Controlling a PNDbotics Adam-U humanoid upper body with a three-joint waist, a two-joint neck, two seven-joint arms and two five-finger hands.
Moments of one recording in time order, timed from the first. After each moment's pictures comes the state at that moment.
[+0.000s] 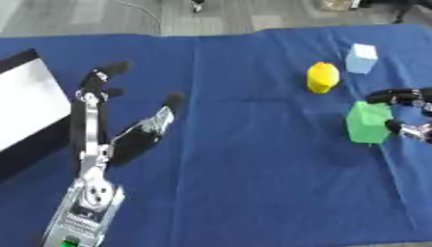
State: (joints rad) left arm -0.22 0.15 -0.37 -1.94 -0.41 0.22 0.50; right arm -0.39 -0.92 0.24 -1.41 0.38 -0.59 0.48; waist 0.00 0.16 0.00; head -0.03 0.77
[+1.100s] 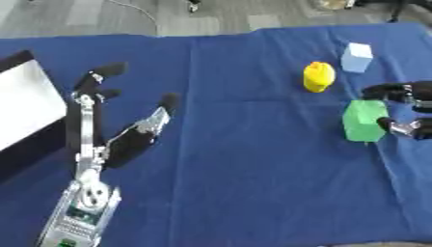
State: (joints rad) left arm -0.22 0.15 -0.37 -1.94 -0.41 0.22 0.49; right arm -0.44 -0.88 0.24 -1.33 0.58 -0.63 0.41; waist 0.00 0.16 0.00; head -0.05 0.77
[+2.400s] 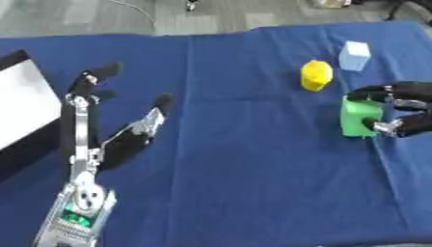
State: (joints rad) left arm -0.22 0.15 -0.37 -1.94 -0.41 0.22 0.49; right arm -0.51 -0.83 0.26 -1.24 0.63 -0.65 0.47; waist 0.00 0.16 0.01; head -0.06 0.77
